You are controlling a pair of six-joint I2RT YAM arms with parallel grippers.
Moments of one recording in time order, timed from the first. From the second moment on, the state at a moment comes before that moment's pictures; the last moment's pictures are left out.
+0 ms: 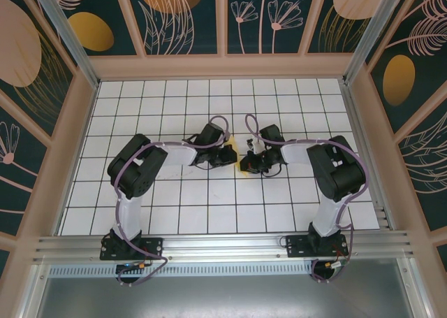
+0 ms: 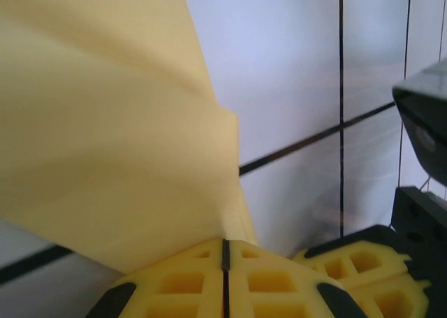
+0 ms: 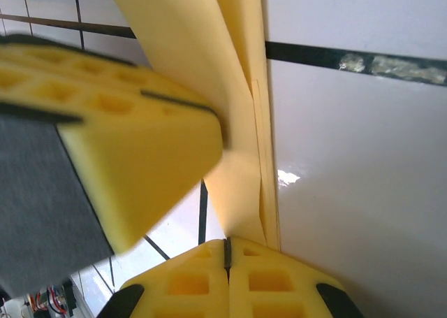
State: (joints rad) left arm -0.66 2.02 1.10 0.05 0.44 -0.80; right arm 0.45 1.81 0.85 -0.18 -0.68 0.46
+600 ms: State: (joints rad) left arm -0.53 2.05 1.16 0.01 0.38 -0.61; right arm 0.45 1.81 0.84 -0.17 -0.68 0.46
